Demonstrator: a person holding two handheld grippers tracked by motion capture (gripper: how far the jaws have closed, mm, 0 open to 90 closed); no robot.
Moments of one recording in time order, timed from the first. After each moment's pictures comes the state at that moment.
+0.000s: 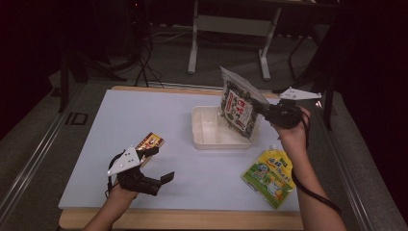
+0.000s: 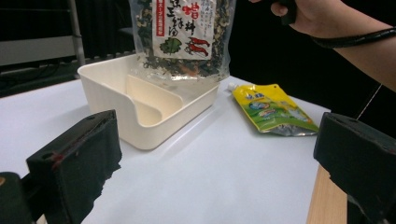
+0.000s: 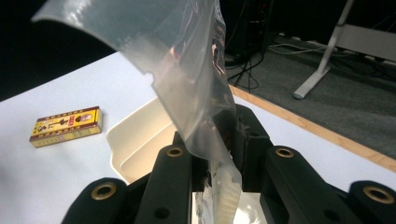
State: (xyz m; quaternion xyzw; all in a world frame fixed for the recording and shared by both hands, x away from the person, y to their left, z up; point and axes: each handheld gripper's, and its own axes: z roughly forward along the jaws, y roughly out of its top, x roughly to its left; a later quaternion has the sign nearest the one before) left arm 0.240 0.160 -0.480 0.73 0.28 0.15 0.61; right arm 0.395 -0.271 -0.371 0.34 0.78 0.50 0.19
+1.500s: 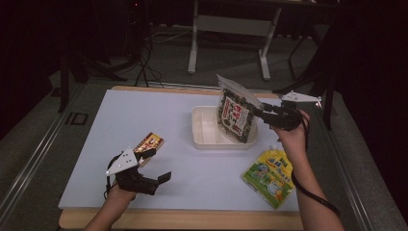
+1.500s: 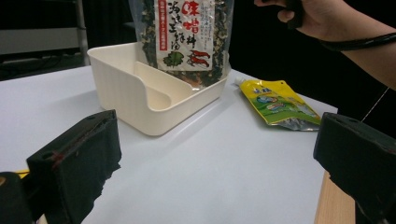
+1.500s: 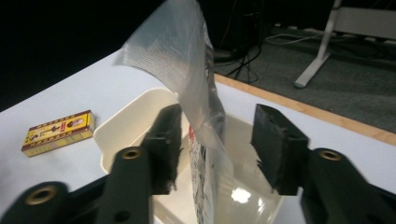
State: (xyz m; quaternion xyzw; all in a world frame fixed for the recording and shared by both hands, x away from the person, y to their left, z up) left arm 0.244 0.168 -0.497 0.72 0.30 0.14 0.61; right arm 0.405 -0.283 -0.392 0.37 0.76 0.51 0.17
